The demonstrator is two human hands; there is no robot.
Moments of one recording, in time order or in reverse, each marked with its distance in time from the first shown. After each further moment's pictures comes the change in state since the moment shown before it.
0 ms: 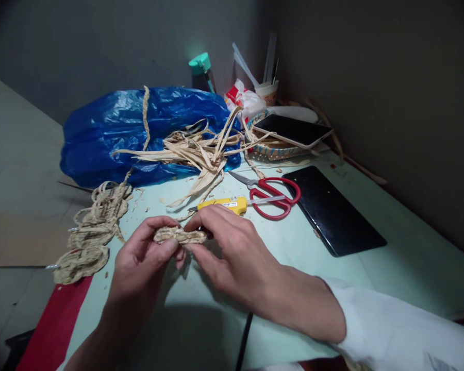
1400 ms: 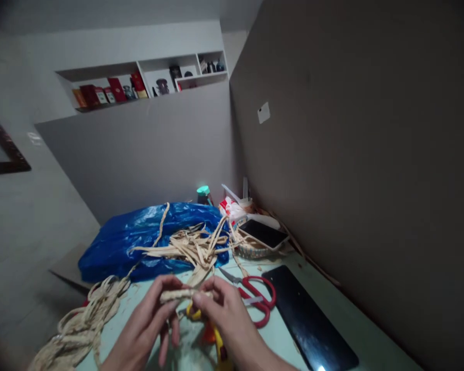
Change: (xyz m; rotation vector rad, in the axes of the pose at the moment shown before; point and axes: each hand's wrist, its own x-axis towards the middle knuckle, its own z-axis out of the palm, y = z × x) left_hand 0.035 0.032 0.017 0.337 -0.238 0.270; right_hand 0.022 0.024 -0.016 0.785 0.116 0.428
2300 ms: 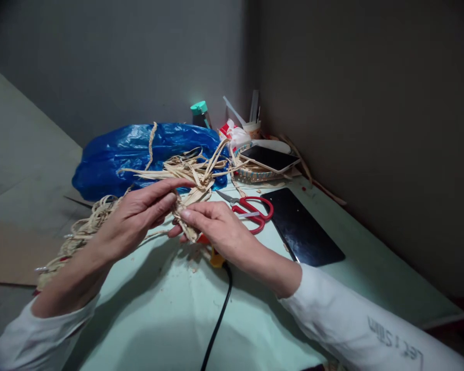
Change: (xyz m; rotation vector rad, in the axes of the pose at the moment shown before) left_hand 0.020 0.024 -0.003 0.128 -0.054 0.171; right_hand -0.008 -0.012 -0.005 -0.084 -0.252 0.102
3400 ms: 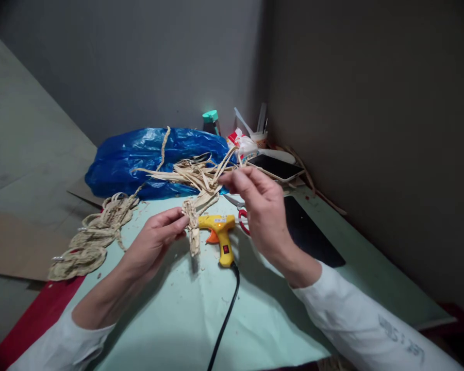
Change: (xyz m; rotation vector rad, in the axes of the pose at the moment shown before) left_hand -0.034 -0.034 0.017 -0.431 0.129 -0.301; right_hand -0.001 -0.017 -0.006 -0.028 0.487 -0.554
